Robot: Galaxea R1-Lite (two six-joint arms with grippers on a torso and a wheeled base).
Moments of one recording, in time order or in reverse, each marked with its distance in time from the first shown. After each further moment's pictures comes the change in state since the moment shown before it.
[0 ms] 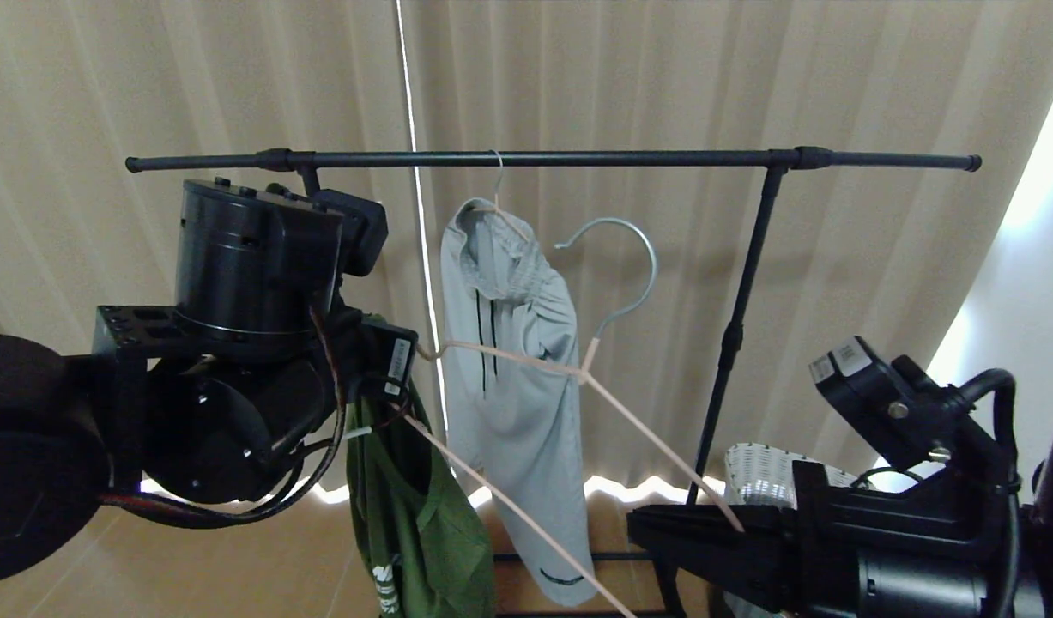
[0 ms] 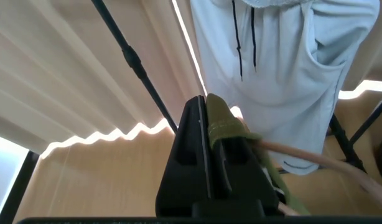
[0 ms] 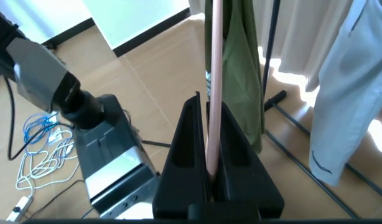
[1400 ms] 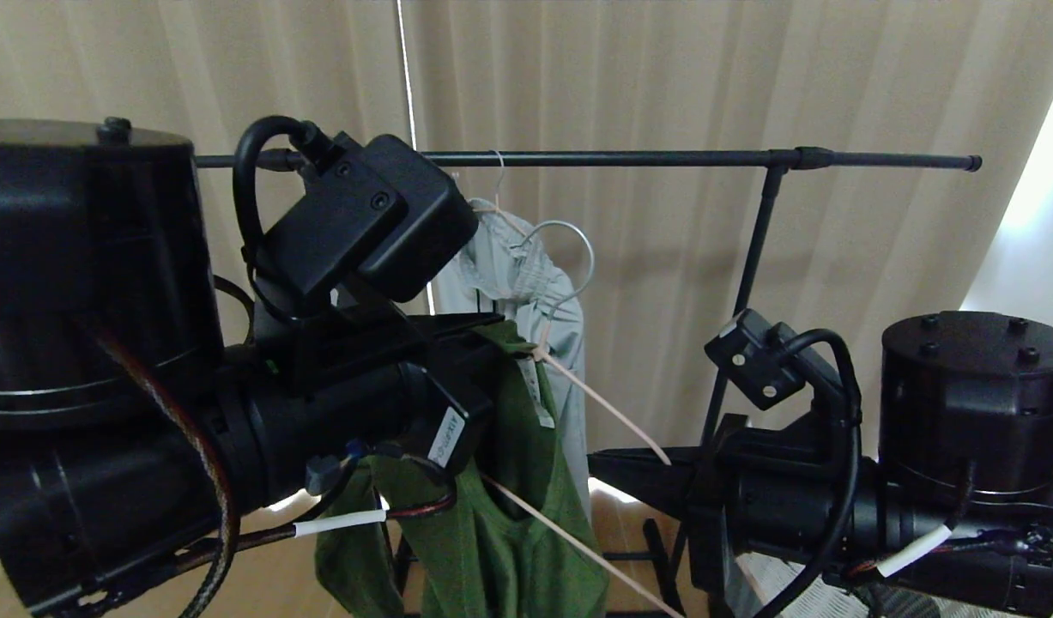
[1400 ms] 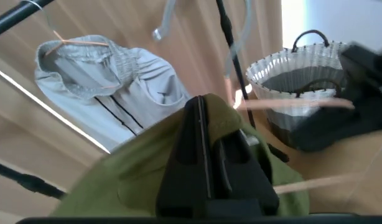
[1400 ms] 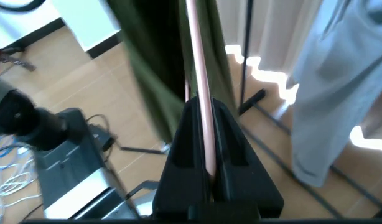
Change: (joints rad) left arm -0.190 -0.136 0.061 -0.129 -0.468 0.261; right arm -0.099 0.167 -0.095 -0.033 -0.005 -0.079
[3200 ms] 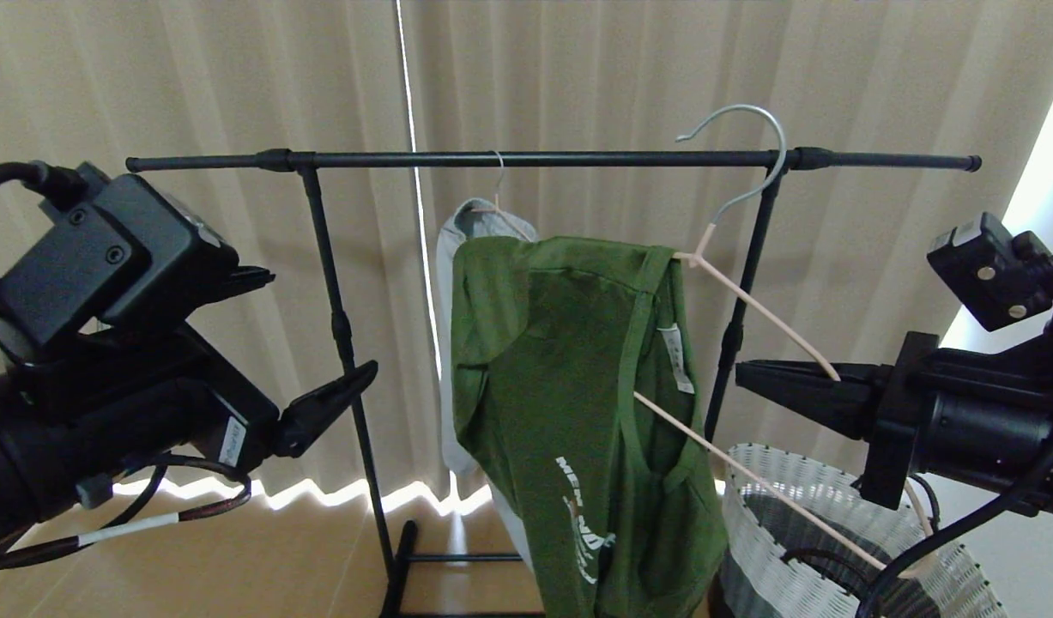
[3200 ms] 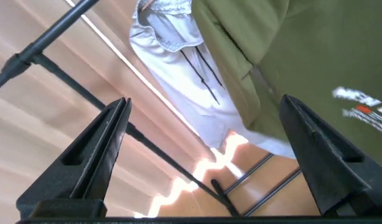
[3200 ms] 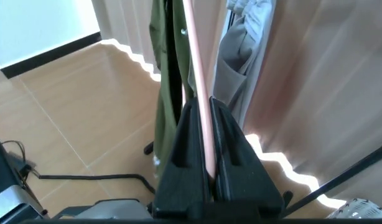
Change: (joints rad) left arm 0.280 -0.234 0.201 -0.004 0.000 0.210; right arm -0.241 -0.250 -0.009 0.170 0.018 -0.212
